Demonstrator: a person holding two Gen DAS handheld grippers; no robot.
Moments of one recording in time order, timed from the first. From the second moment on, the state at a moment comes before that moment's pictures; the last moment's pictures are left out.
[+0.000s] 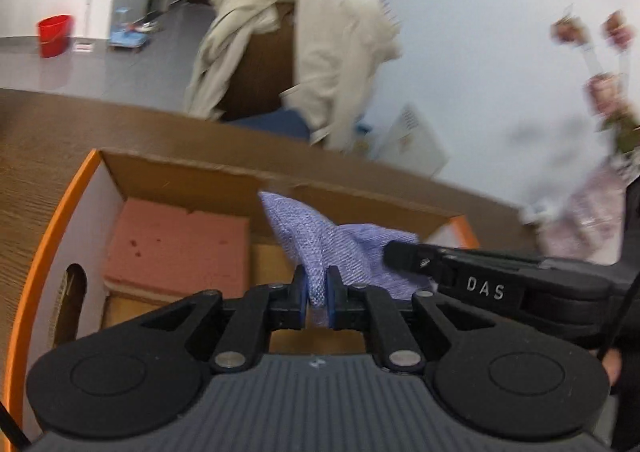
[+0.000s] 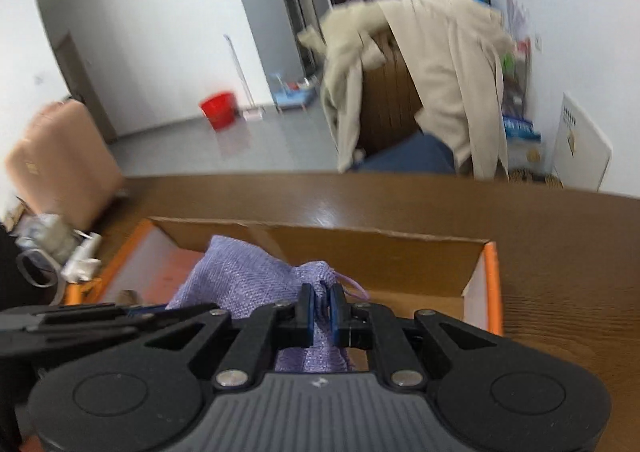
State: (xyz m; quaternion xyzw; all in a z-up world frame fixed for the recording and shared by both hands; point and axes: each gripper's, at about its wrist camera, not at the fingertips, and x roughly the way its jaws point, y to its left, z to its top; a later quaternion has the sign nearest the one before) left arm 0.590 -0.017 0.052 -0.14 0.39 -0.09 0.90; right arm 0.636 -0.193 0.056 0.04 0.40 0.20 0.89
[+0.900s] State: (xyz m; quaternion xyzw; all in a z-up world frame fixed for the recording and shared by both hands) left arm 0.320 -0.006 0.196 0.00 0.20 -0.02 0.98; right arm 0.436 -0.284 0.182 0.00 0.24 0.24 0.94
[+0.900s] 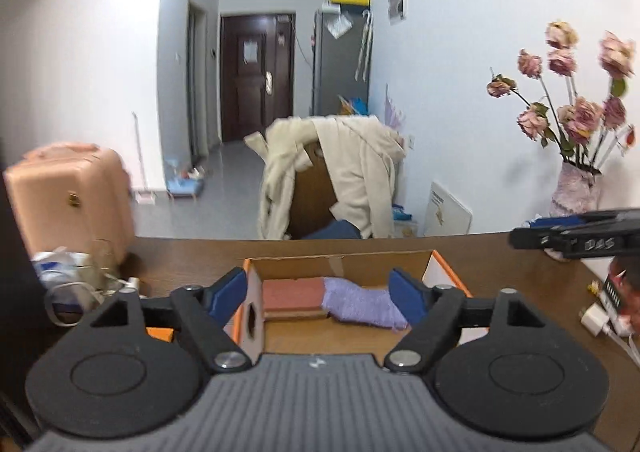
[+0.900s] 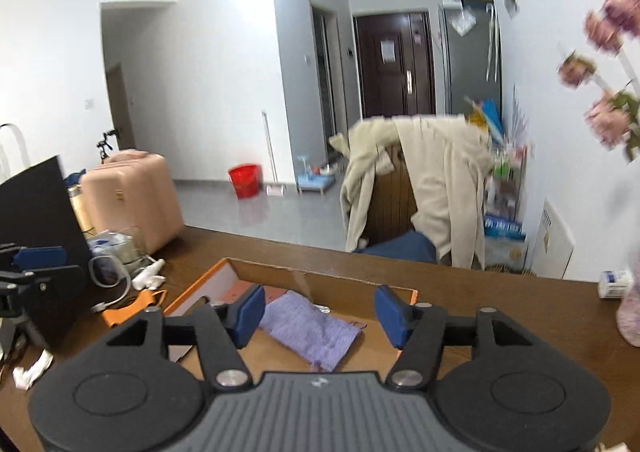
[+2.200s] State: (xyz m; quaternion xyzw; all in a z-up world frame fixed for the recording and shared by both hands) left arm 0.132 -0.066 0.025 -0.04 0.21 0.01 0.98; right arm 0.196 -0.314 0.027 -0.01 0.26 0.24 0.93
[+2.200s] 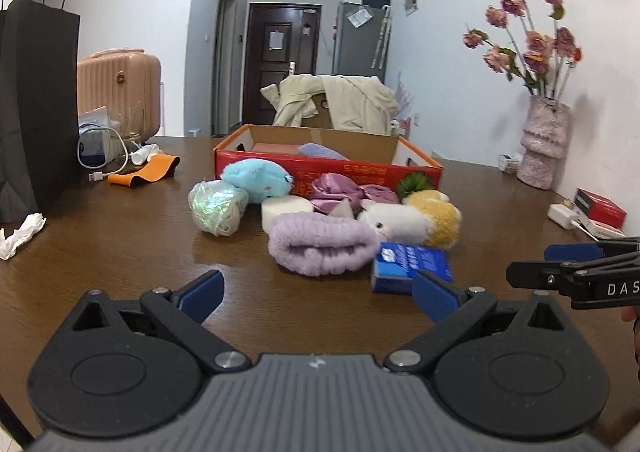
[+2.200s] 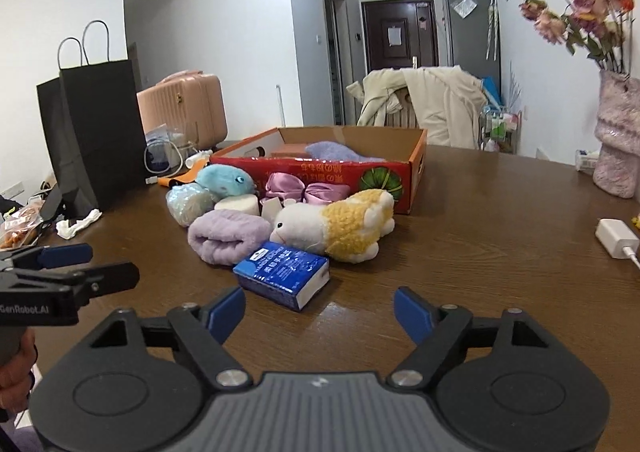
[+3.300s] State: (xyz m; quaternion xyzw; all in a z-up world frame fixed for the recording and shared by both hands) left arm 0.249 0.004 0.004 -0.21 0.29 -0.04 0.93; right arm 0.320 -0.187 0.006 0.00 0.33 0.36 0.87
